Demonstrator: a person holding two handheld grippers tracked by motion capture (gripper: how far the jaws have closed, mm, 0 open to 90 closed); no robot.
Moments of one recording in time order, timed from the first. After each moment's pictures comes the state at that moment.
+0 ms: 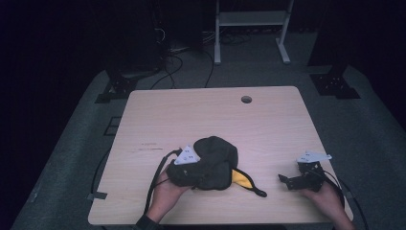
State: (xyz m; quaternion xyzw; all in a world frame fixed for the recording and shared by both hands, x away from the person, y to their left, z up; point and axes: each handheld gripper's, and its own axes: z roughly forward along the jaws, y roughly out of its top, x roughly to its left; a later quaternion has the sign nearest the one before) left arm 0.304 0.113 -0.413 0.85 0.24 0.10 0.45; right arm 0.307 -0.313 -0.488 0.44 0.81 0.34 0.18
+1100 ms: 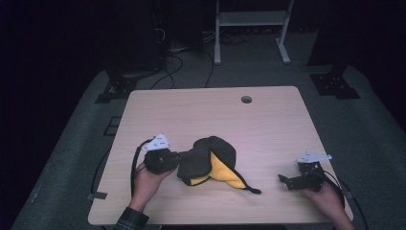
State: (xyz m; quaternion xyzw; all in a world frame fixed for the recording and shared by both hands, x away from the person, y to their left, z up) left arm 0.332 0.185 -0.404 0.81 0.30 0.09 0.50; right arm 0.307 -0.313 -0.488 0.44 0.81 0.34 0.18
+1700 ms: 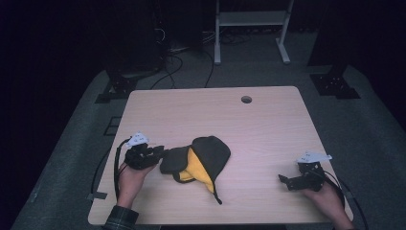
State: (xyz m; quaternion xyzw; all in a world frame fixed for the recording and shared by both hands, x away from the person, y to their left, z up) left arm 0.335 0.228 -0.416 0.79 0.39 0.13 0.46; right arm 0.306 -0.313 -0.488 0.44 0.81 0.34 0.18
